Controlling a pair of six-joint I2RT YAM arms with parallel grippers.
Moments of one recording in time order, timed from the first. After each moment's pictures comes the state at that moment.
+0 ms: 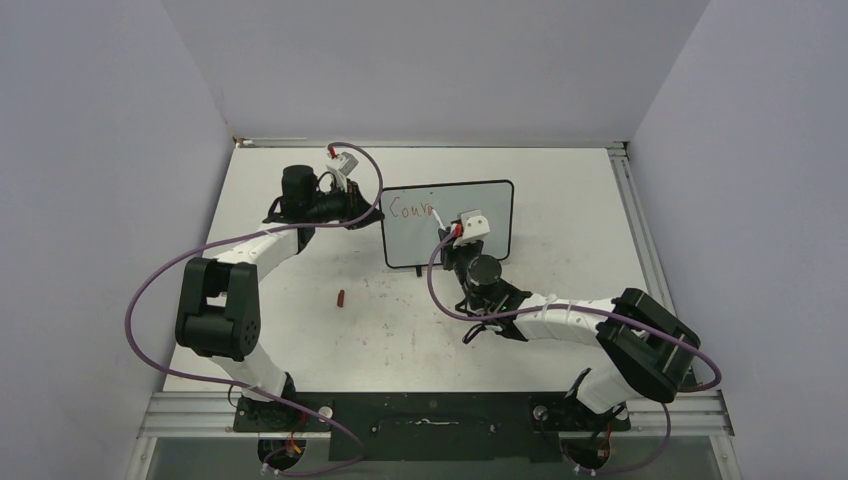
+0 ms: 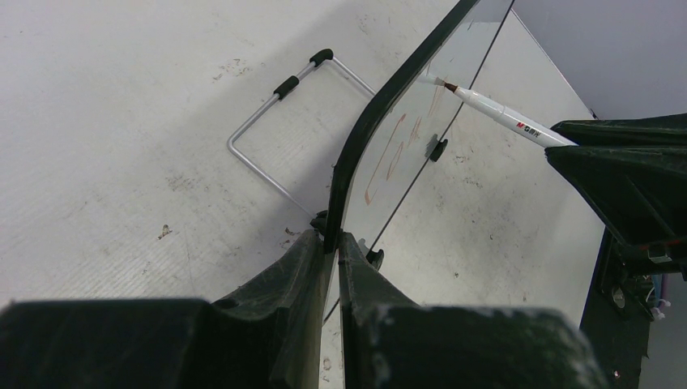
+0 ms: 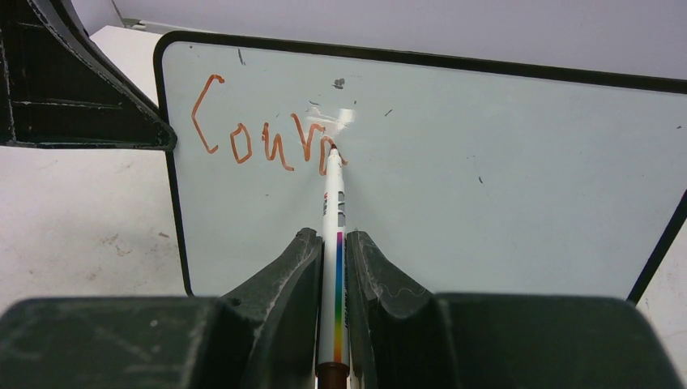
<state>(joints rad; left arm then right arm) -0.16 1.66 1.02 0.18 0.83 -0.19 0.89 1.48 0.61 0.84 0.55 0.04</state>
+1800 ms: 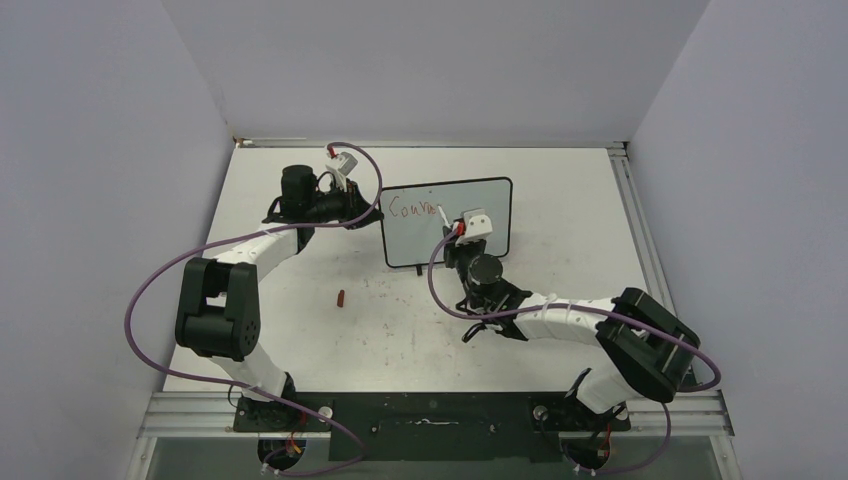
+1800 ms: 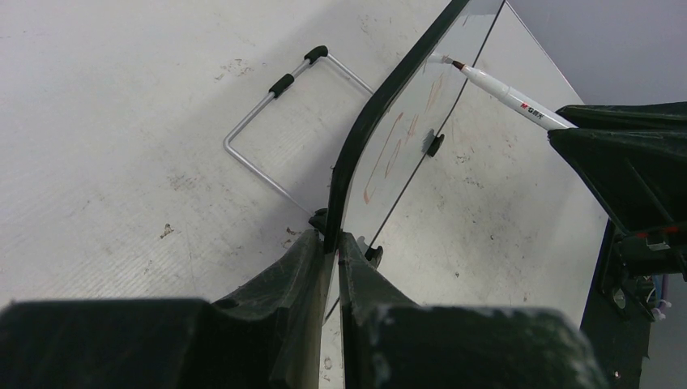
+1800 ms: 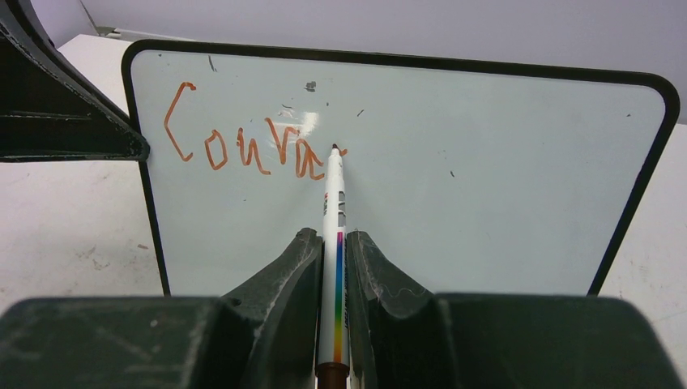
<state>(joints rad) -0.16 1.66 1.02 0.18 0.83 -0.19 0.88 1.48 0.61 0.86 0.60 0.03</state>
